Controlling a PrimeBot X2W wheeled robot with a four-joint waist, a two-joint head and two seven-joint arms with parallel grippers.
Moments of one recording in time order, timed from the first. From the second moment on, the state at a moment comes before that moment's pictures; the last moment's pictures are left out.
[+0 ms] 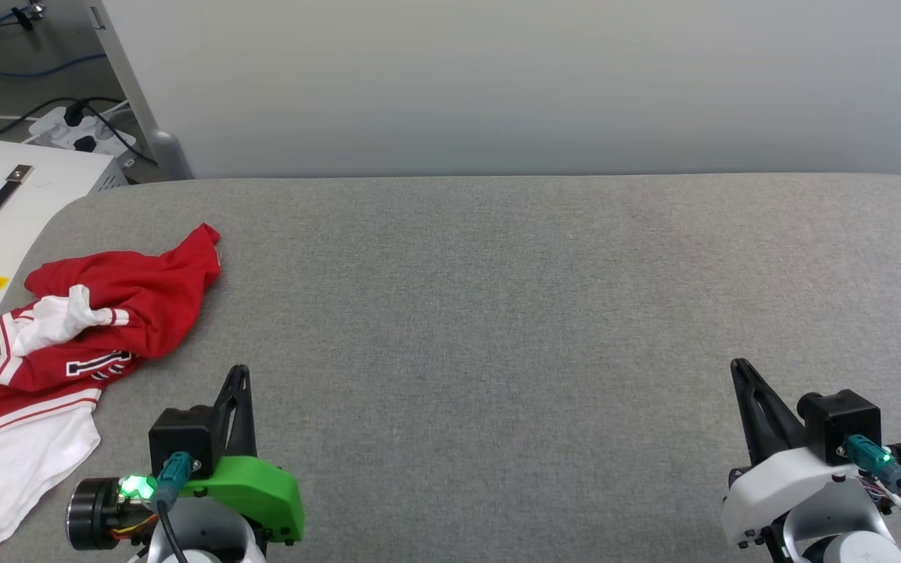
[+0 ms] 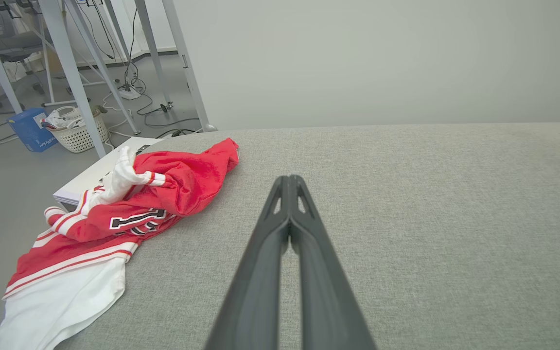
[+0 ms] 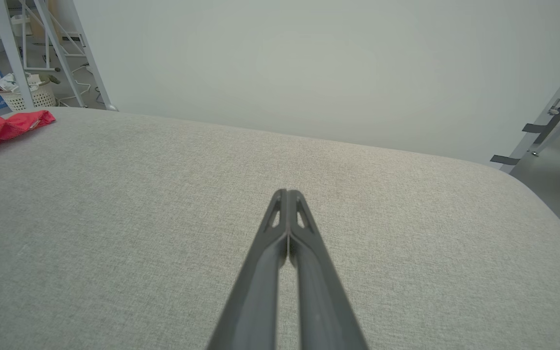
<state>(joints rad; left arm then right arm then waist) 0.02 0.05 0.00 0.00 -0.01 0.00 0.00 0.02 -0.05 0.00 0.00 0.01 0.13 0.00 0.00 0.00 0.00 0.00</state>
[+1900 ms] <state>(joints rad) 0.02 0.05 0.00 0.00 -0.05 0.02 -0.09 0.03 -0.05 -0.01 -0.03 0.15 0.13 -0.09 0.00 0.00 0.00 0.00</state>
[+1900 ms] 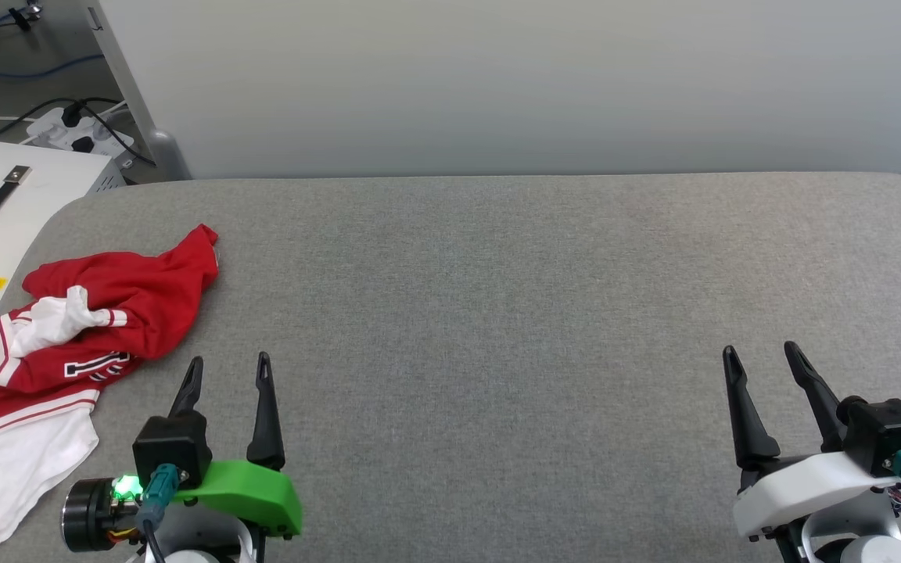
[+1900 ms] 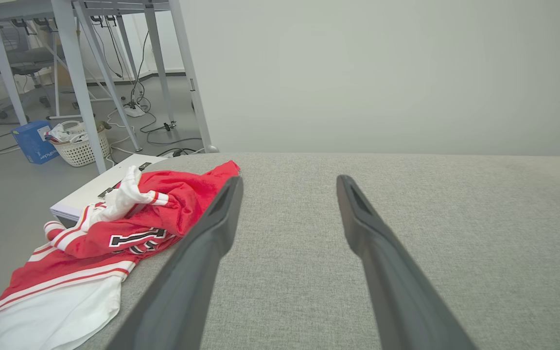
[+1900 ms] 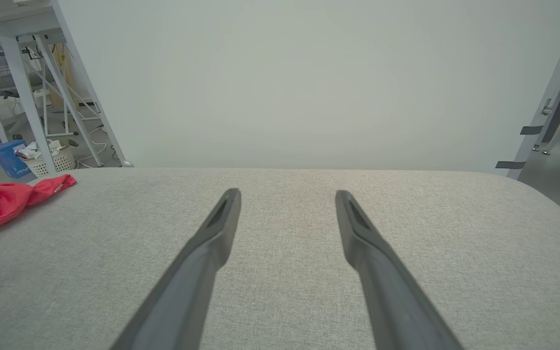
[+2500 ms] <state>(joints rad) 0.02 0.05 0.00 0.01 -0.05 0.03 -0.13 0.04 -0.05 0.01 -0.03 0.15 0.13 -0.13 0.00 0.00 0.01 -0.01</state>
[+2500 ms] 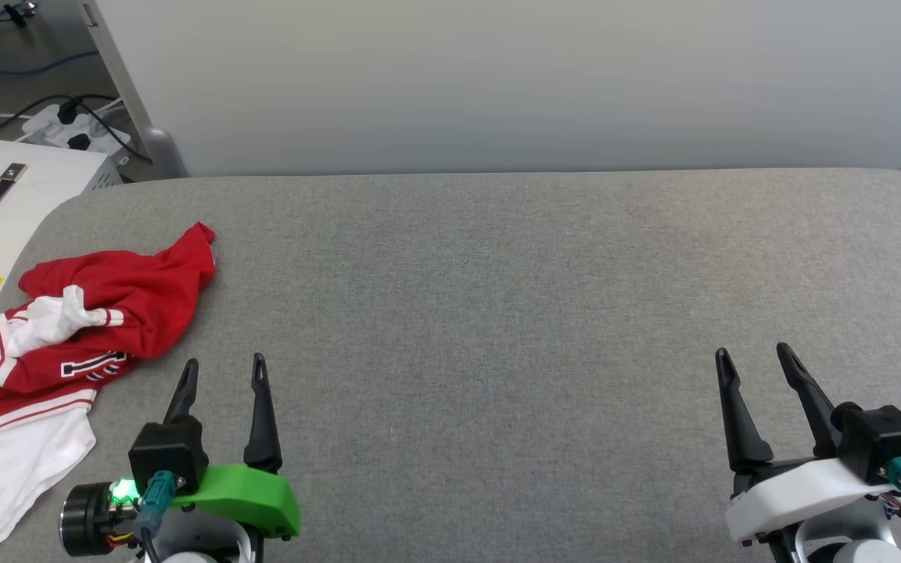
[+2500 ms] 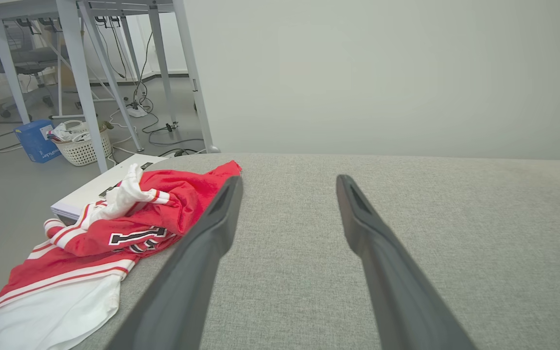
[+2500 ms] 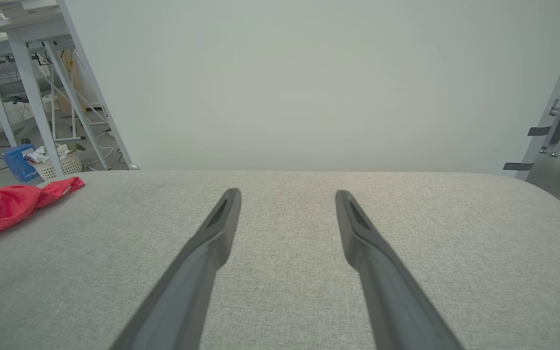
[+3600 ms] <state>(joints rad) 0.02 0.05 0.03 0.04 -0.11 0.06 -0.20 0.06 -0.05 0.04 -0.02 0.17 0.13 -0.20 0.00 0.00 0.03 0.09</state>
